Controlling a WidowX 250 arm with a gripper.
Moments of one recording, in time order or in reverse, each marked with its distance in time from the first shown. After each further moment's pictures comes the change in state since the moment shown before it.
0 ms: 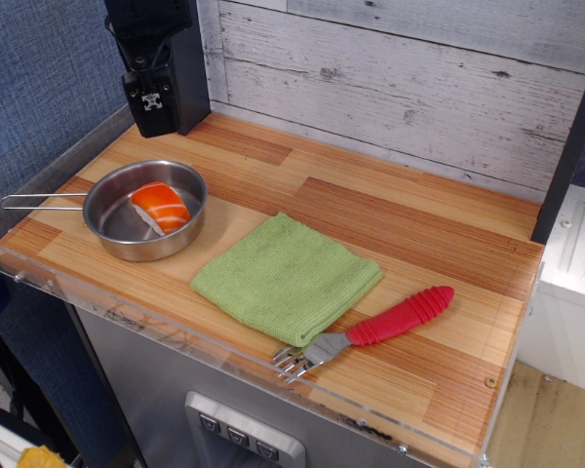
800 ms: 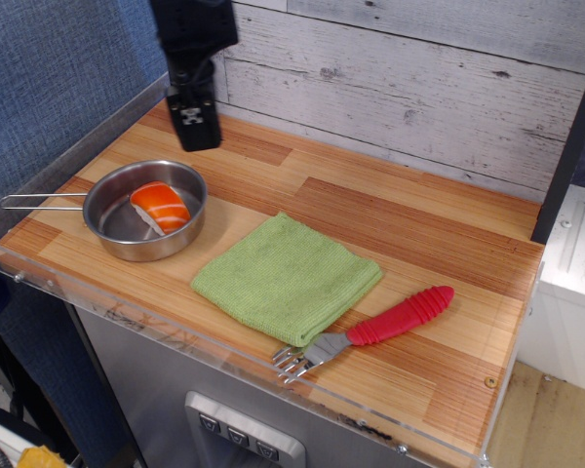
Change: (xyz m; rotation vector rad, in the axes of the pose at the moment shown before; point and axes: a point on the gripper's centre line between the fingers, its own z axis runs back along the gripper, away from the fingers) arm 0.031 -0.022 -0.005 -0.049 -0.024 -0.142
